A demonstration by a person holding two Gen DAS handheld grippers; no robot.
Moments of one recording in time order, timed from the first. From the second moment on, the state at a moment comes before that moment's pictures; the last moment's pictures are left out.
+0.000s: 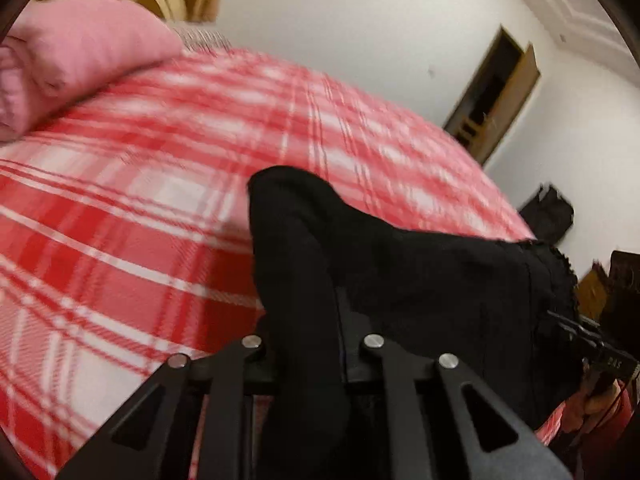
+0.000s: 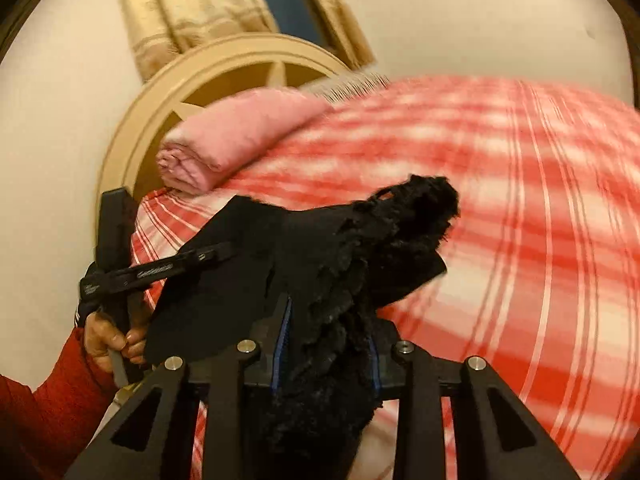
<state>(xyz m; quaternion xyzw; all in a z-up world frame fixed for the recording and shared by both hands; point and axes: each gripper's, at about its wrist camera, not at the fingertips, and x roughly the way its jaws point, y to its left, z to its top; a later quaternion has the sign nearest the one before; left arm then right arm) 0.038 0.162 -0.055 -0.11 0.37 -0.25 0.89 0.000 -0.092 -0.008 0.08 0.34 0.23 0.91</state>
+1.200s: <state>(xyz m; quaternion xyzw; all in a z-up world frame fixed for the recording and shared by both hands) 0.001 0.168 -0.048 -0.01 0.36 -0.01 0.93 -0.020 -0.112 -0.023 0.15 0.31 0.14 0.93</state>
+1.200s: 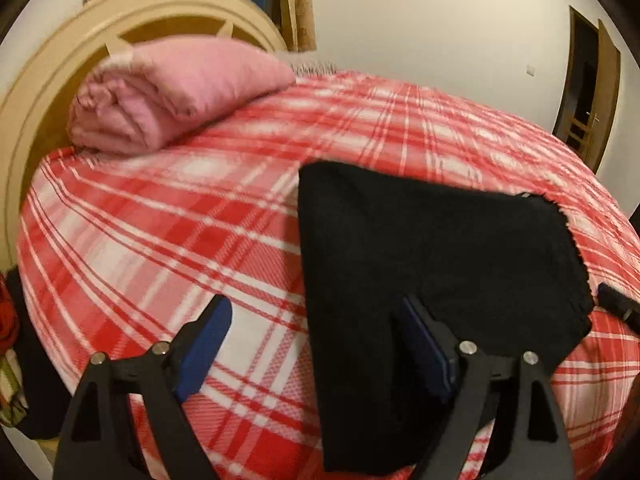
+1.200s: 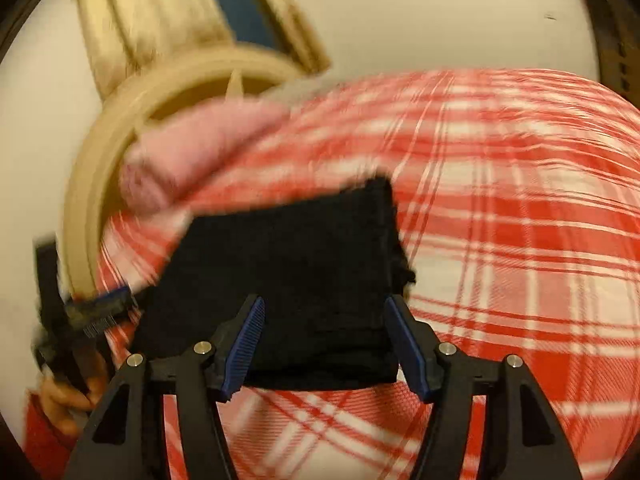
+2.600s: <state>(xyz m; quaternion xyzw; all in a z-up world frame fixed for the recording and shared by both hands) -0.117 0.110 0.034 0.07 0.28 0.04 0.96 -0.166 -0.060 0.062 0.10 0.18 0.01 0.98</state>
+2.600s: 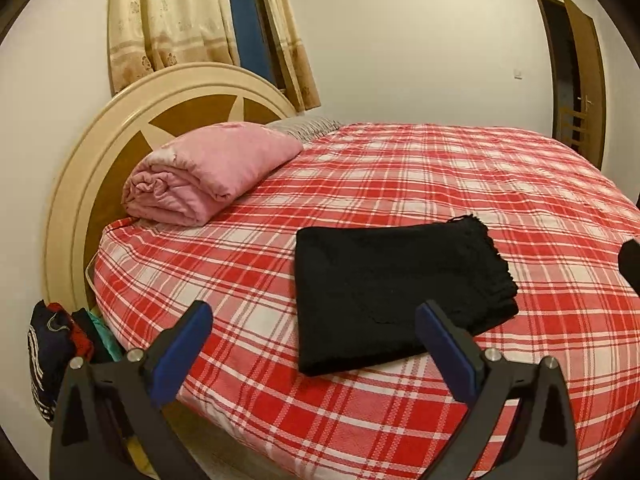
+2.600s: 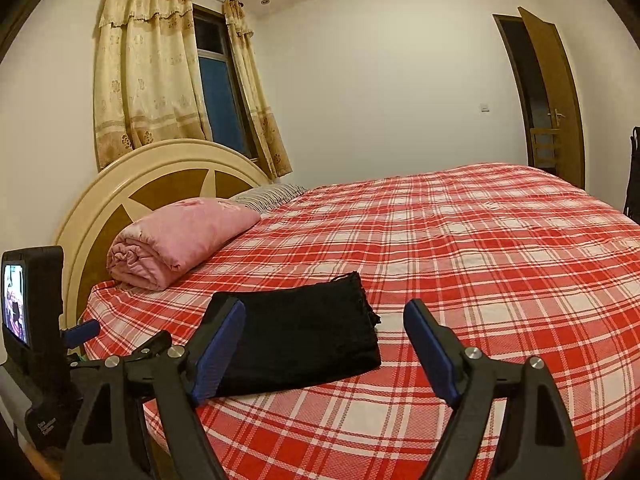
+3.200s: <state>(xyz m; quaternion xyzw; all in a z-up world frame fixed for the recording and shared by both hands) -0.120 0.107 0.036 0.07 0.27 0.05 0.96 -0.170 -0.061 0.061 0.11 0.18 0.01 0.98</state>
